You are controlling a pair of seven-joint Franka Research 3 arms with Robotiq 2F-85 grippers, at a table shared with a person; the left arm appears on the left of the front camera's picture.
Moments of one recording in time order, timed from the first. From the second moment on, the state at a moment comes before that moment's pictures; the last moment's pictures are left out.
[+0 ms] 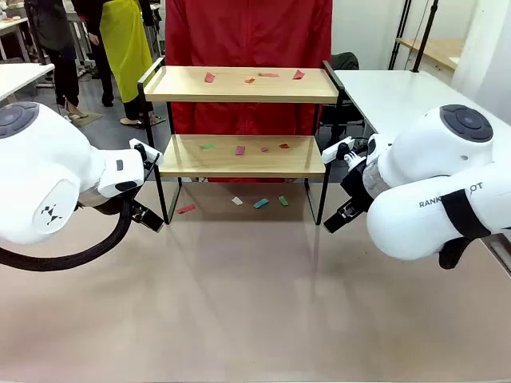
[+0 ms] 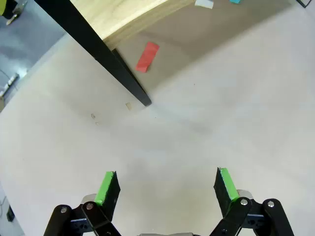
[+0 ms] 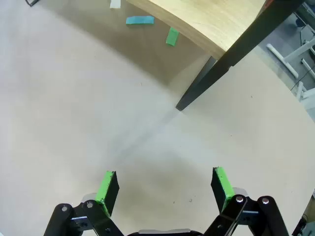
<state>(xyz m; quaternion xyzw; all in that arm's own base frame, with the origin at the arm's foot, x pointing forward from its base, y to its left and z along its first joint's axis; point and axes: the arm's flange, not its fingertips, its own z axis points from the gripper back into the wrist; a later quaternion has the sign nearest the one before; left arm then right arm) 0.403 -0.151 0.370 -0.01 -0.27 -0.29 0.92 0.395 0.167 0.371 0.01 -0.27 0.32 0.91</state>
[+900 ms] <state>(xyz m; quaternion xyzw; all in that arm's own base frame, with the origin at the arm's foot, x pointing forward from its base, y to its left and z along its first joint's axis) 0.403 -0.151 0.370 -0.01 -0.27 -0.29 0.92 0.395 0.168 0.370 0.01 -0.27 0.32 0.91</state>
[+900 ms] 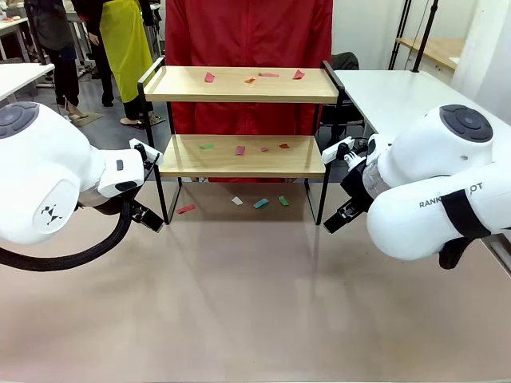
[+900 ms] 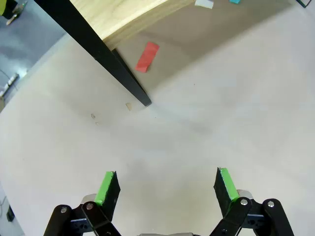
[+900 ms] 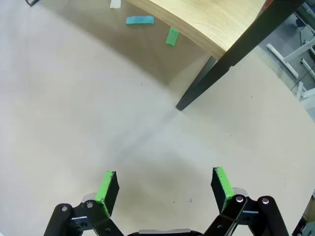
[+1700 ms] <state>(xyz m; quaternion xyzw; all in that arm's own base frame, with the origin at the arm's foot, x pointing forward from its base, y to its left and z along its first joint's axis) 0.393 -0.064 0.484 -0.15 -0.25 -0.37 0.88 0.420 0.055 0.473 0.08 -0.34 0.28 0.89</state>
